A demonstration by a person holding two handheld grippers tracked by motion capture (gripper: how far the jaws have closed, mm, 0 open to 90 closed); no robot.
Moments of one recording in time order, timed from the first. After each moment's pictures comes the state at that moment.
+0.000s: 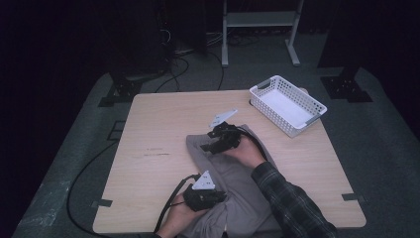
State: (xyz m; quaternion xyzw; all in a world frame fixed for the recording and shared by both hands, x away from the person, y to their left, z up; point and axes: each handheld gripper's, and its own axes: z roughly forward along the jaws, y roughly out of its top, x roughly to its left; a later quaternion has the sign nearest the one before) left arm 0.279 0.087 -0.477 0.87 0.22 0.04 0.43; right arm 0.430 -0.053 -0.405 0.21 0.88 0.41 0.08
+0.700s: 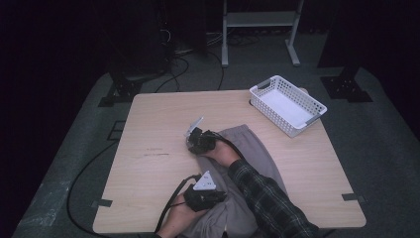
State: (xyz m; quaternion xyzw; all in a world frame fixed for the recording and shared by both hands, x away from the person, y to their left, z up) left arm 0.278 0.086 -0.477 0.88 0.22 0.04 0.43; right arm 0.457 0.022 -0.459 0.20 0.93 0.30 0.10
